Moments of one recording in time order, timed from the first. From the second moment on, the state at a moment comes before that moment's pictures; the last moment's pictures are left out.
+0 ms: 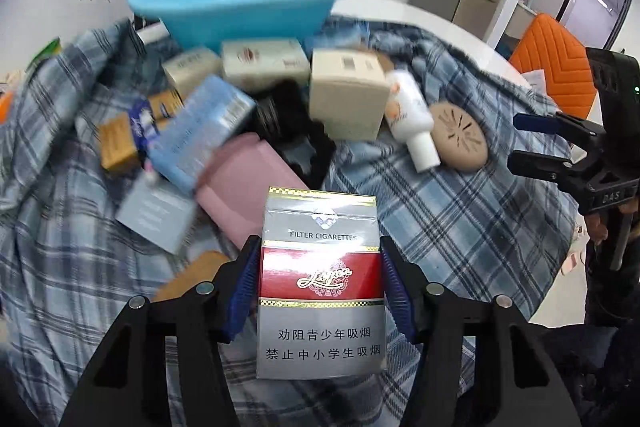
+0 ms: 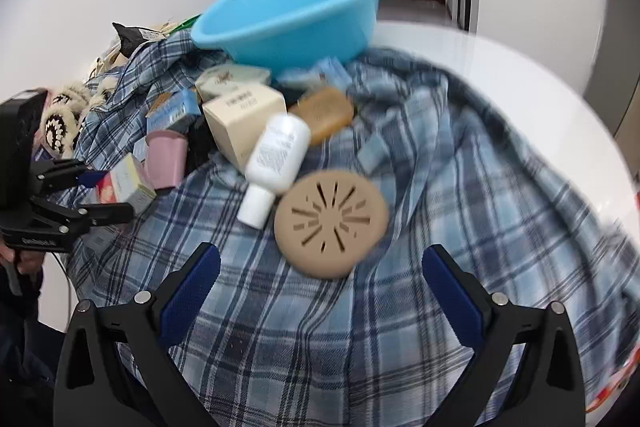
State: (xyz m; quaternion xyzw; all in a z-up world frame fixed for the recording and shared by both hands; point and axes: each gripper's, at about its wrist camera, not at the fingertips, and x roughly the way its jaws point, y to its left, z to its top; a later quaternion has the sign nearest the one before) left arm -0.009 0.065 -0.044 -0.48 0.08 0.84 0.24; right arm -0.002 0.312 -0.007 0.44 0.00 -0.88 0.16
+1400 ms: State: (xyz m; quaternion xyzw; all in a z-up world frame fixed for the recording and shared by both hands) left arm -0.013 0.031 -0.027 -0.44 0.00 0.86 0.25; right arm -0.022 0.231 0.003 0.40 0.00 -0.89 0.22
